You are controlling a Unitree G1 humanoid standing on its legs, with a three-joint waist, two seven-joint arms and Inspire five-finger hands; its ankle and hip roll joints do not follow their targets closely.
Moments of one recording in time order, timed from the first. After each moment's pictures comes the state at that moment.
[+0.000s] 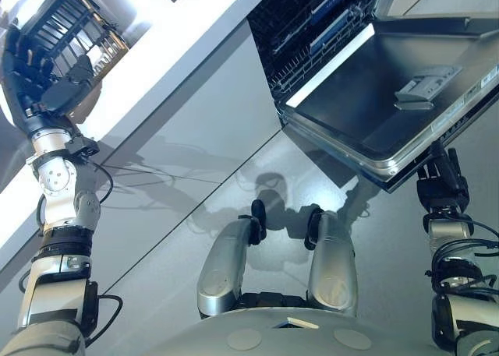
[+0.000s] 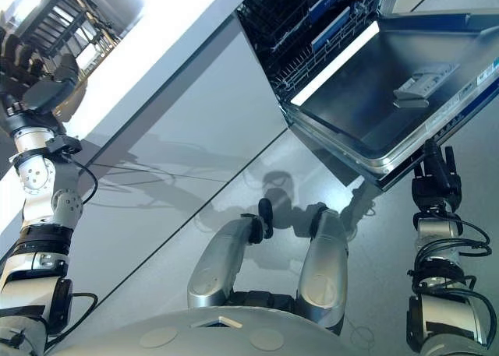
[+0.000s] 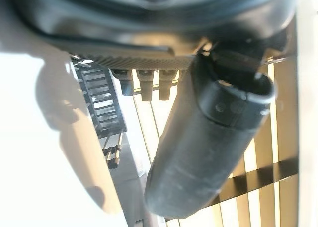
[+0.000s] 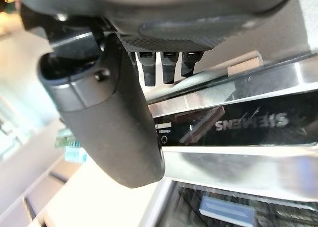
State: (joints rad) left arm -0.31 0.60 0.17 0.42 -0.67 -0.48 0.26; right arm -0.17 -0.56 -0.19 0.71 1.39 -0.11 0.16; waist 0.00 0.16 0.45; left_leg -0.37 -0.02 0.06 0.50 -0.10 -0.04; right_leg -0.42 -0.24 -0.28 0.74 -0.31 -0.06
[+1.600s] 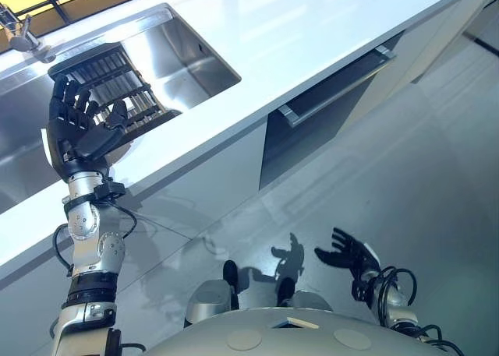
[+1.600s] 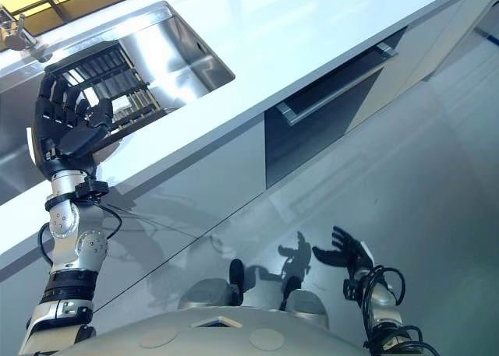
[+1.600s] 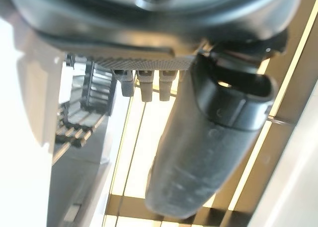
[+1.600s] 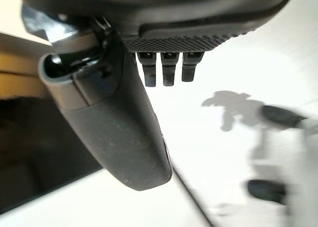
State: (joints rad) left arm -0.05 0.40 0.19 0.20 -0.68 -0.44 0.10; right arm 0.08 -0.30 0.02 1.05 0.17 -0.19 0.17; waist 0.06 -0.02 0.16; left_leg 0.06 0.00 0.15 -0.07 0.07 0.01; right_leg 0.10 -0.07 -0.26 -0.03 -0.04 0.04
